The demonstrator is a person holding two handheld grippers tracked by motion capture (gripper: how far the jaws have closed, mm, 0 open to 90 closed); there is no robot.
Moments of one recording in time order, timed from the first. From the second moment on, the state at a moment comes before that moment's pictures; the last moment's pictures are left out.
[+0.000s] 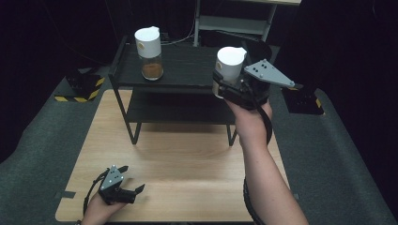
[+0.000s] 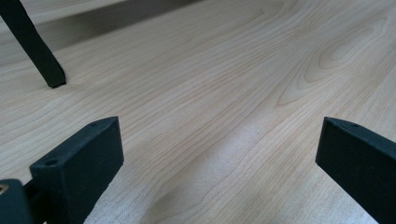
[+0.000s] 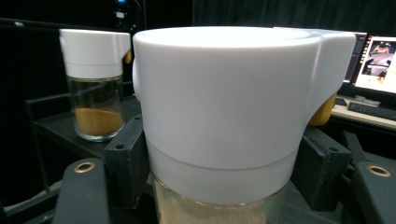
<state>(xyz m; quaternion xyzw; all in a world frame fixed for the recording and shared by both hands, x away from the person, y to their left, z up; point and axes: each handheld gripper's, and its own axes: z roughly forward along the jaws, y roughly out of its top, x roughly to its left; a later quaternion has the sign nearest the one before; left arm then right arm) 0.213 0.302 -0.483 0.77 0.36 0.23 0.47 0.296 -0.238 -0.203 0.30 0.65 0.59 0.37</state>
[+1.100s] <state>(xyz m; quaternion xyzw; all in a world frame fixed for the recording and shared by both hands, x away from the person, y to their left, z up) 0.214 0.306 -0.484 0.77 0.36 0.22 0.48 0.363 -0.209 -0.189 0.34 0.65 0.57 0.37</state>
